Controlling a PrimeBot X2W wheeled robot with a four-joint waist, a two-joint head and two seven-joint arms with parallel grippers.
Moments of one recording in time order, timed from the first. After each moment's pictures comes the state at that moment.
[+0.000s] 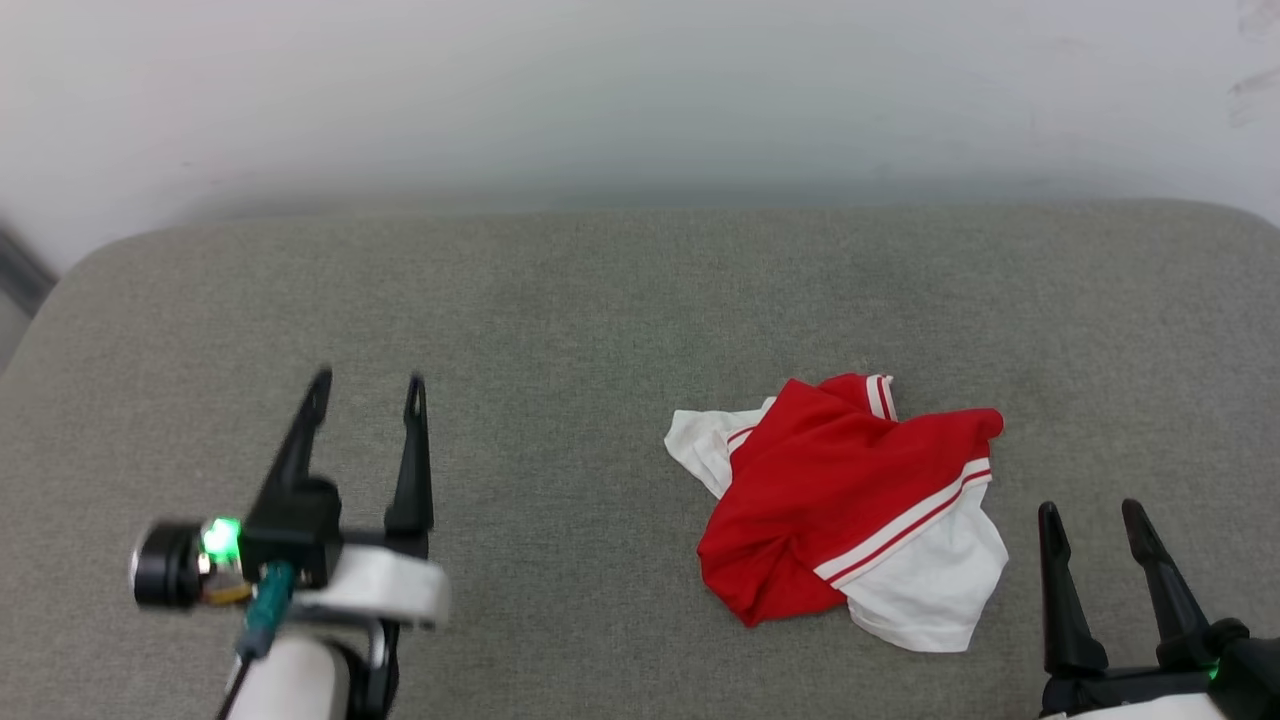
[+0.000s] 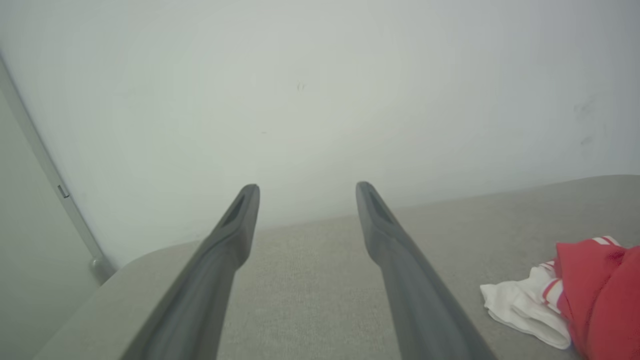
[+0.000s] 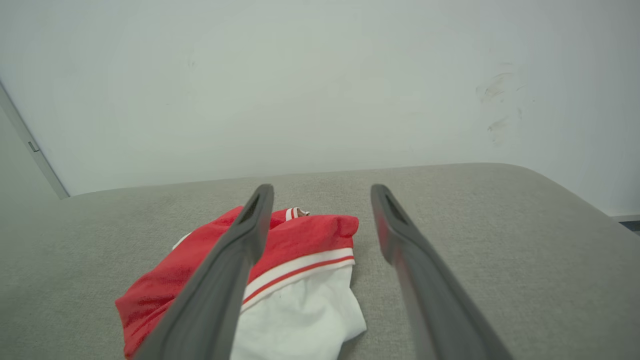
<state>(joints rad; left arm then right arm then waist) -0.10 0.12 -0.08 0.05 -0.03 0.03 -0.26 0.16 -0.05 -0.04 -0.07 0.16 0.13 -0.26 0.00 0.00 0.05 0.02</state>
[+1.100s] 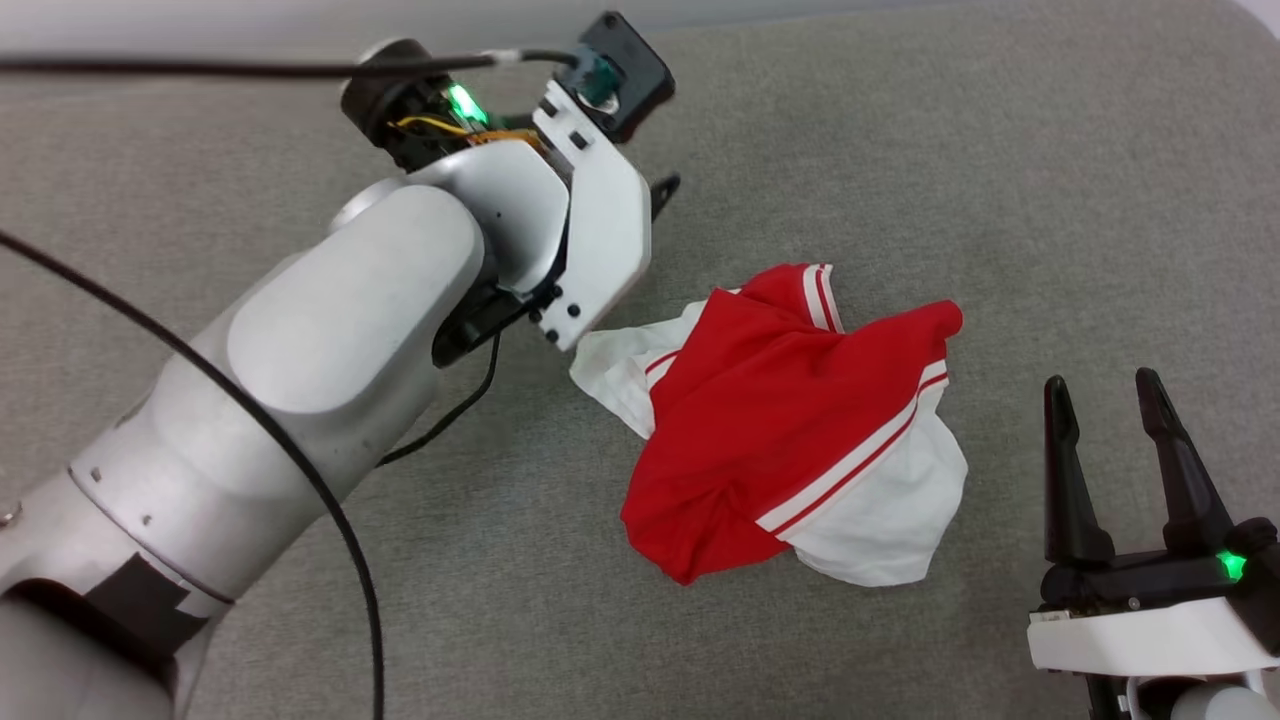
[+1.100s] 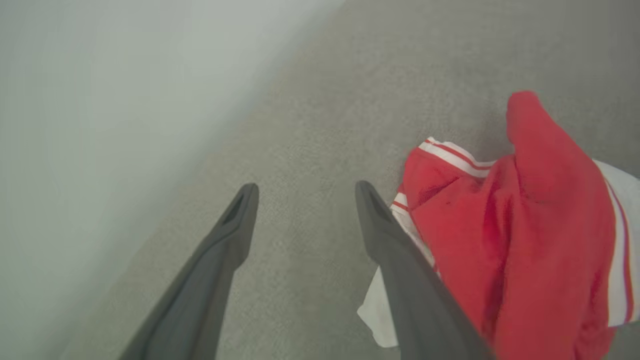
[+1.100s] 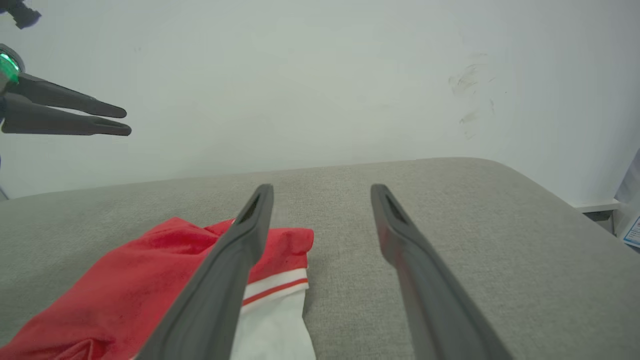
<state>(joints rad) -1.16 0.38 -0.95 0.41 -0.63 -0.13 0.40 0.00 -0.05 -0.03 -0.12 0.15 0.13 -0.26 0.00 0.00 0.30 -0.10</state>
